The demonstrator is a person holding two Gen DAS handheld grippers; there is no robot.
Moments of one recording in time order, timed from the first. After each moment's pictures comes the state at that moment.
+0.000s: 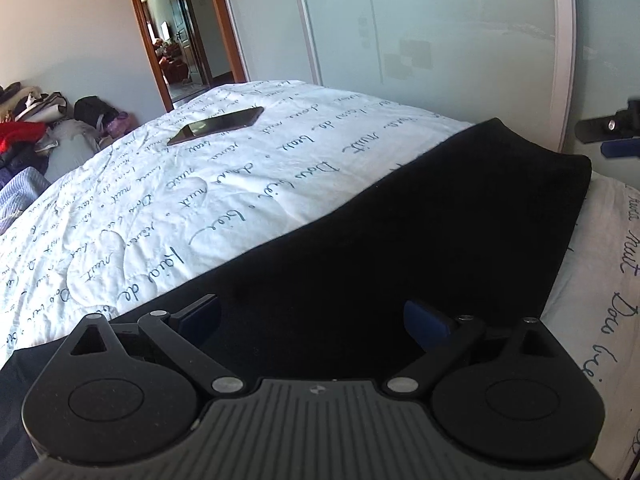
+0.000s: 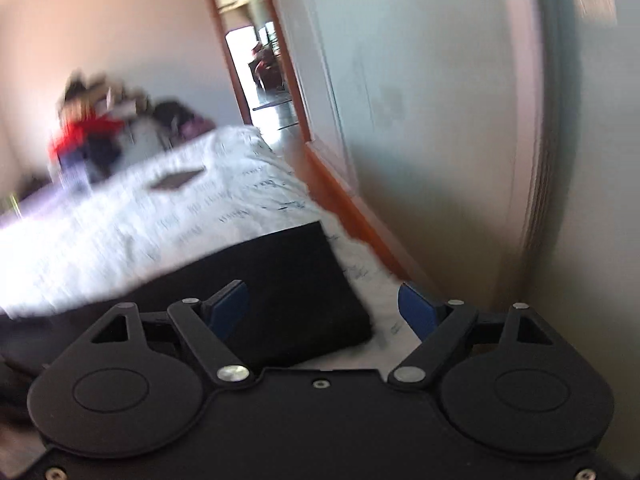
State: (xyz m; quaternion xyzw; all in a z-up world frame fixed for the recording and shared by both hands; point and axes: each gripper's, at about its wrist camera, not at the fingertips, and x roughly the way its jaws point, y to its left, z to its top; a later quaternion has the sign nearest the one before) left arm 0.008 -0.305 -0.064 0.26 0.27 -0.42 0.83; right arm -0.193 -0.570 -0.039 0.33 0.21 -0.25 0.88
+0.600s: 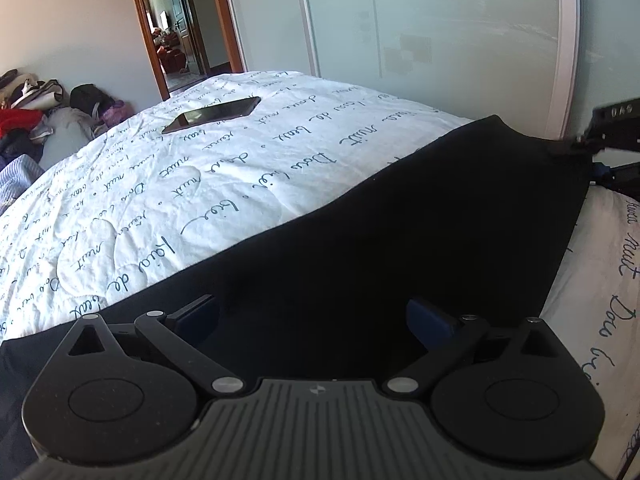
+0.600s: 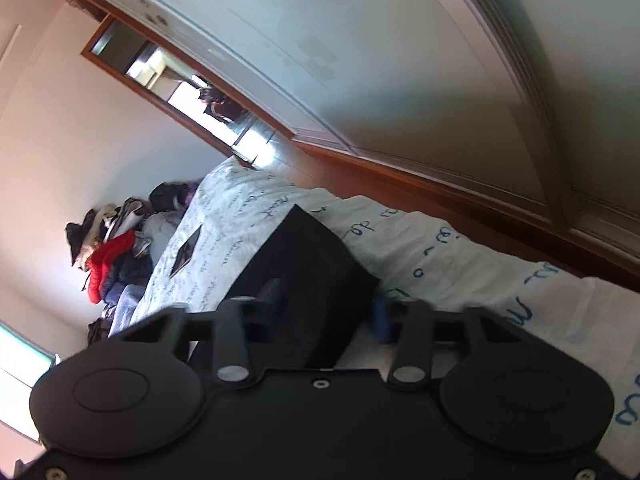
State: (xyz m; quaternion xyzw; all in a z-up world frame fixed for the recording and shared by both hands) left arm 0.013 -0.305 -0.064 0.25 0.29 -0.42 0.82; right arm -0.186 -0.591 -0.080 0.51 0.14 -0.27 0.80
